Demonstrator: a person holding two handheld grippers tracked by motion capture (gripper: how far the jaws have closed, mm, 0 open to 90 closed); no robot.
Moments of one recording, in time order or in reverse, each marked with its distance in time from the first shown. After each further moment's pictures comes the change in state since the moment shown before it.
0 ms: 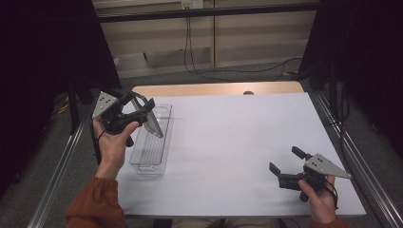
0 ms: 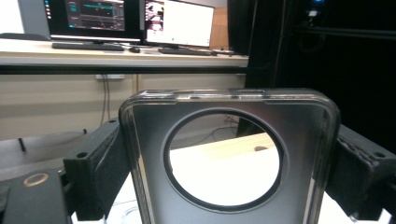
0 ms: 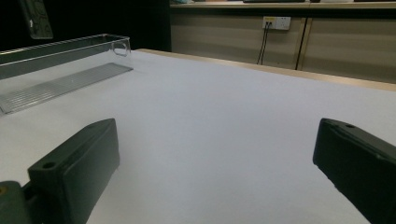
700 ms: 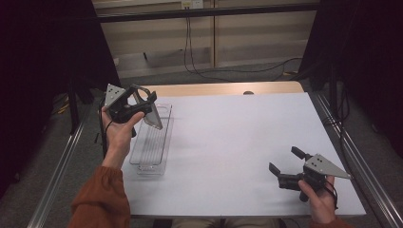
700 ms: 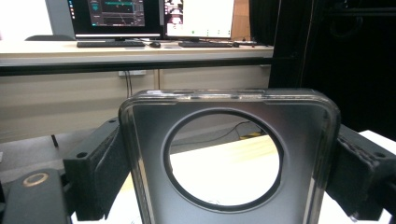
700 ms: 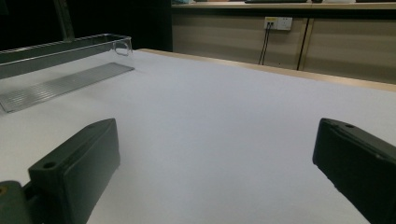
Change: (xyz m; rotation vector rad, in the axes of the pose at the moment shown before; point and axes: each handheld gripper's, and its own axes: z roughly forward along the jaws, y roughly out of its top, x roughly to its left) left arm 0.014 -0.006 0.038 0.033 0.079 0.043; right arm 0.000 -0.001 0.000 0.001 0.010 -0.004
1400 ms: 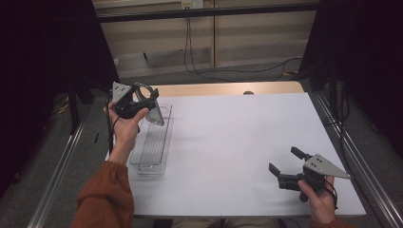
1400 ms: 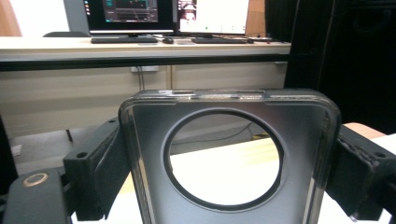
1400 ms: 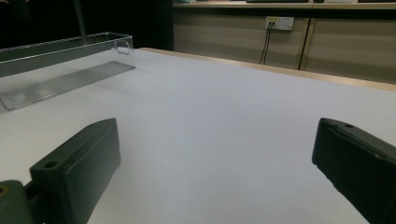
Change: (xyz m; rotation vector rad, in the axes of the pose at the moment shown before) left arm 0.006 -0.011 0.023 0.005 0.064 -0.001; right arm 0.000 -0.001 0.001 0.000 0.004 -0.003
